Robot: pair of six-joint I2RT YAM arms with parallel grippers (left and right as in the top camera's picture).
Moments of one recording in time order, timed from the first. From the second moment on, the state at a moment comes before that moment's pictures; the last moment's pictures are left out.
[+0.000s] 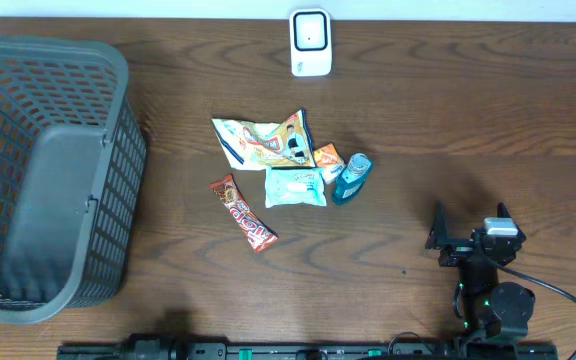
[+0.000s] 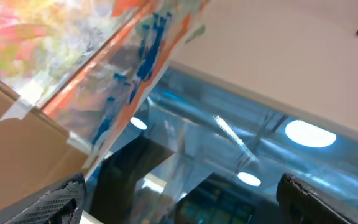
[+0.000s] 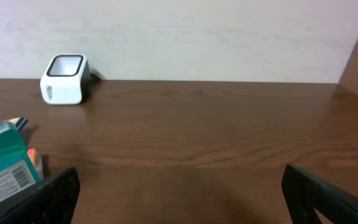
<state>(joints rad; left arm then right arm) 0.01 0.00 1.25 -0.36 -0.36 -0.34 -0.06 0.01 0.01 -0.07 -0.03 -0.01</state>
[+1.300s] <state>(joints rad) 0.06 0.01 0.54 0.15 0.08 -0.46 -0.06 0.01 0.01 -0.07 0.00 -0.04</state>
